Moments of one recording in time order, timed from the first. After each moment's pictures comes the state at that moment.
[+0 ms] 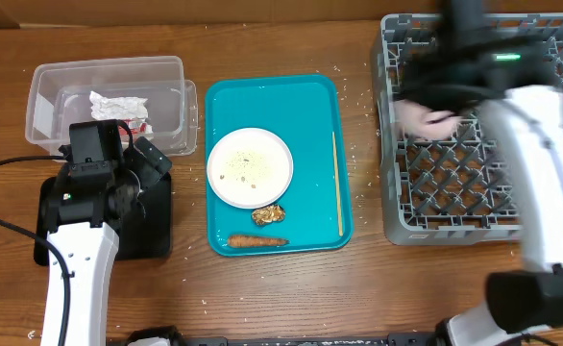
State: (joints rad) left arm 0.11 1.22 1.05 -0.86 -0.07 -0.70; right arm 0.09 1.74 1.94 -1.30 -0.14 0.46
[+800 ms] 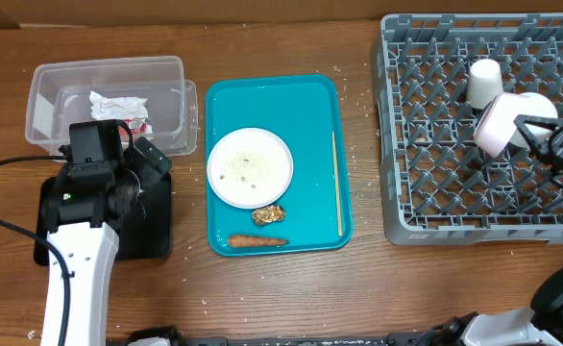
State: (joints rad) left arm 0.11 1.22 1.05 -0.86 -0.07 -0.70; right arm -0.74 1.72 1.32 -0.96 -1.37 -0.23
